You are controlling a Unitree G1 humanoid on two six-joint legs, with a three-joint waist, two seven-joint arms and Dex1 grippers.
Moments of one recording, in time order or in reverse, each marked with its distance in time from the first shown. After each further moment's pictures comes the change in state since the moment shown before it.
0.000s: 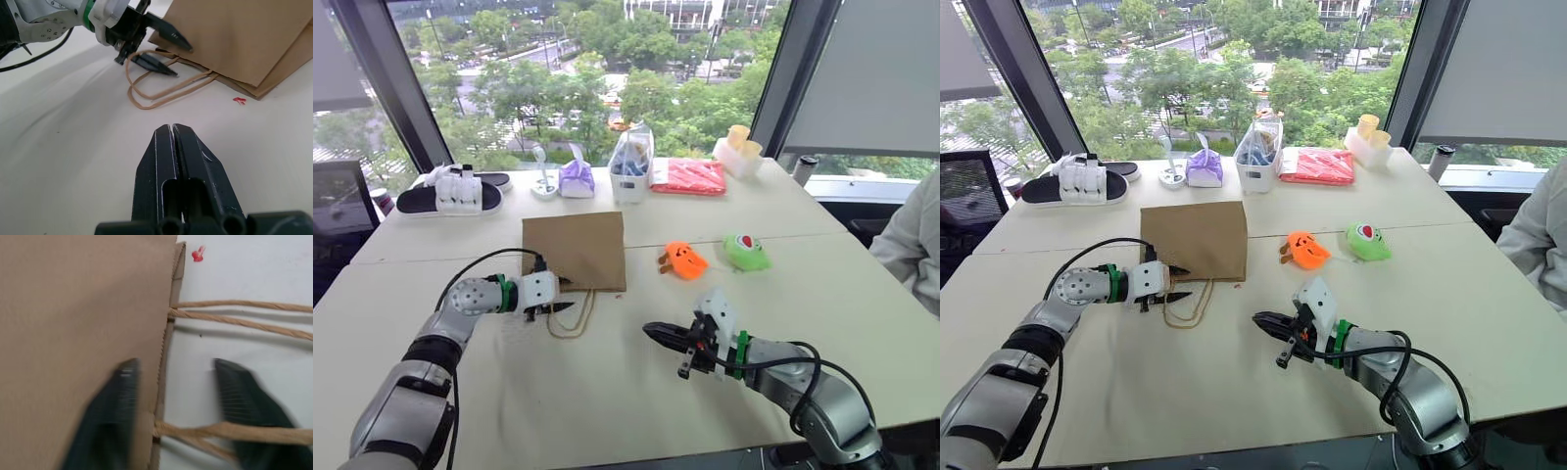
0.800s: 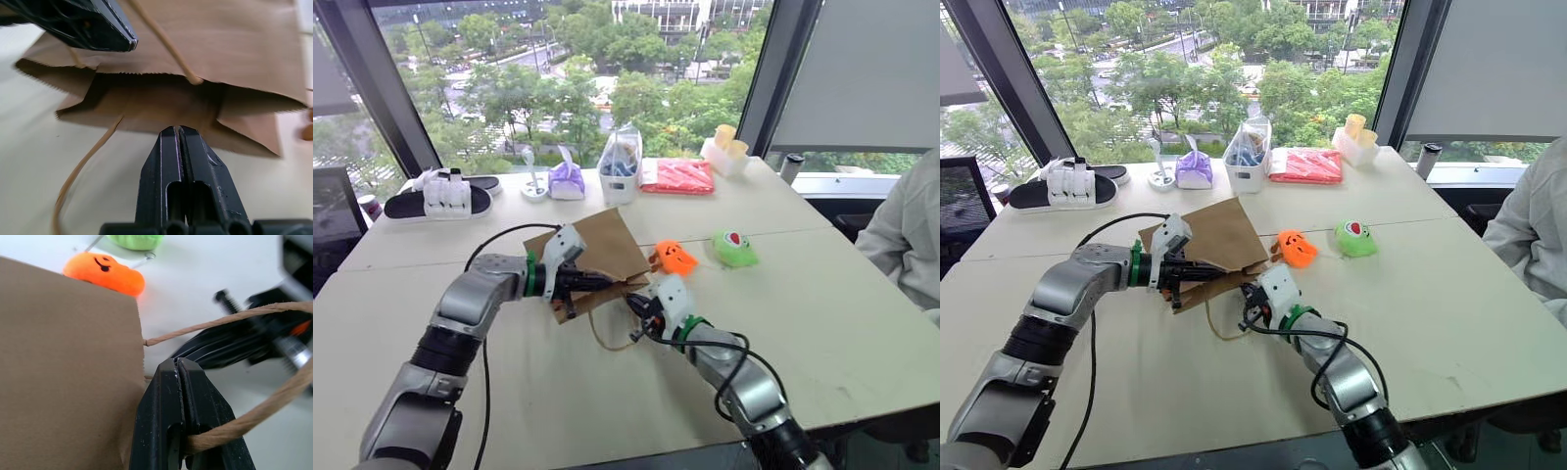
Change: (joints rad) left arm 0.042 -0.077 0.065 -0.804 -0.478 1.396 -0.065; right arm -0.195 0.344 0.152 0.444 -0.376 -0.262 -0.298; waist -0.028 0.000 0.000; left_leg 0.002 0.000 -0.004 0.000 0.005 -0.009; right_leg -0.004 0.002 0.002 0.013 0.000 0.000
